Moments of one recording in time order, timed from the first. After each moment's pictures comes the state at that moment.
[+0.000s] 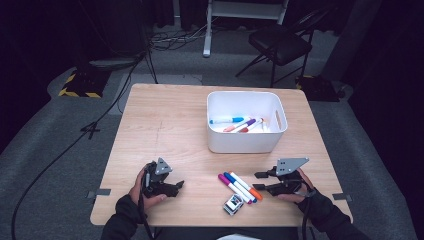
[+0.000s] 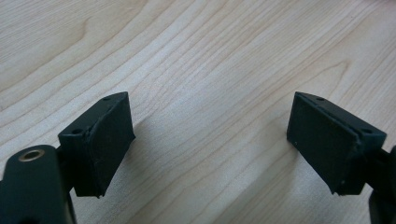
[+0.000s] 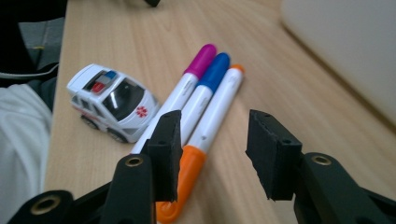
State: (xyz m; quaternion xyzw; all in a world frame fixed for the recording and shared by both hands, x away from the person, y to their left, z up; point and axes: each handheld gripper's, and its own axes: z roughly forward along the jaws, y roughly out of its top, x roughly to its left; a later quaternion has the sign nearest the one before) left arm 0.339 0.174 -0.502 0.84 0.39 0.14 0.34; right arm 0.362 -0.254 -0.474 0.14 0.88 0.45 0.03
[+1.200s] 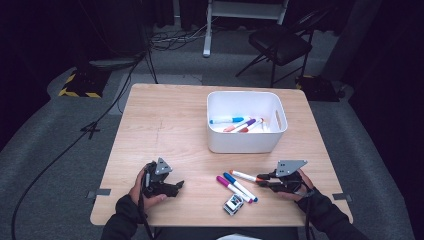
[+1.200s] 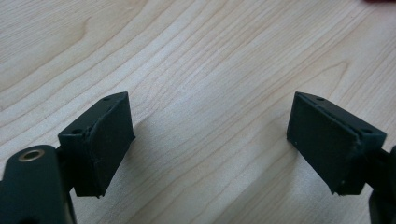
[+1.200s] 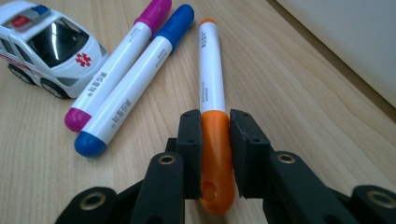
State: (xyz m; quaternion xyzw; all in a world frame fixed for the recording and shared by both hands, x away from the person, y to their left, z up) left arm 0.339 0.174 -0.502 0.84 0.39 0.14 0.34; right arm 0.374 -0.268 -0.500 0.14 0.89 0.42 0.07
